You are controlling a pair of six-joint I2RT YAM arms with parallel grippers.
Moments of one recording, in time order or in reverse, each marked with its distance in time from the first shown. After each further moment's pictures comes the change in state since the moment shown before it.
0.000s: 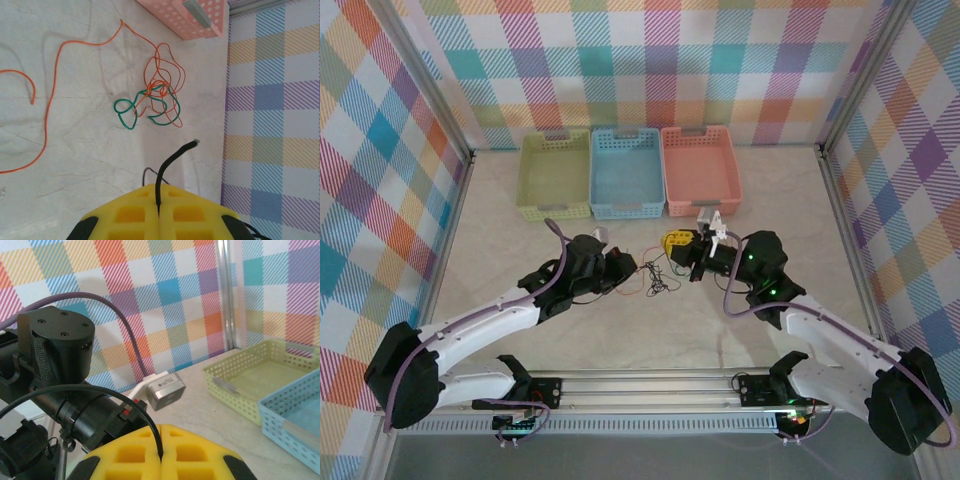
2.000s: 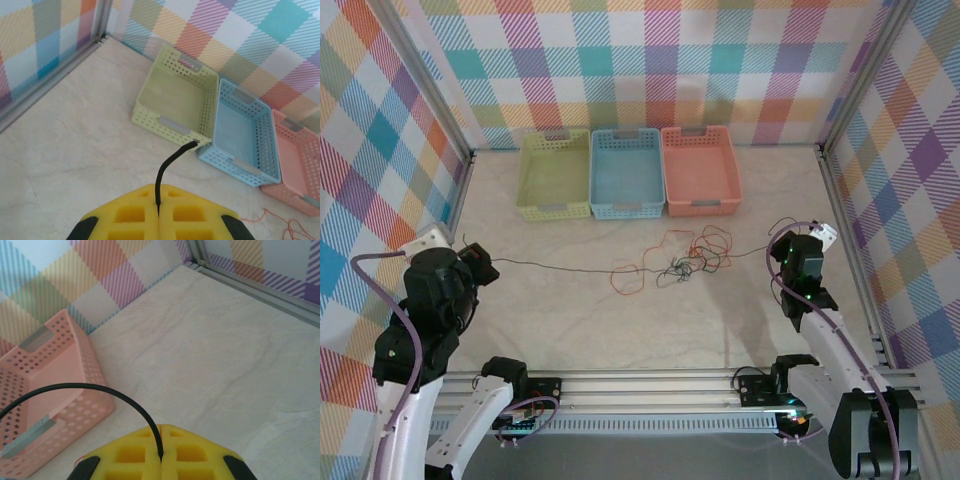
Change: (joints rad) left arm 0.563 -0.567 0.449 -0.929 -0.433 0.579; right arm -0.566 -0.085 -0.148 -0.414 0.864 0.368
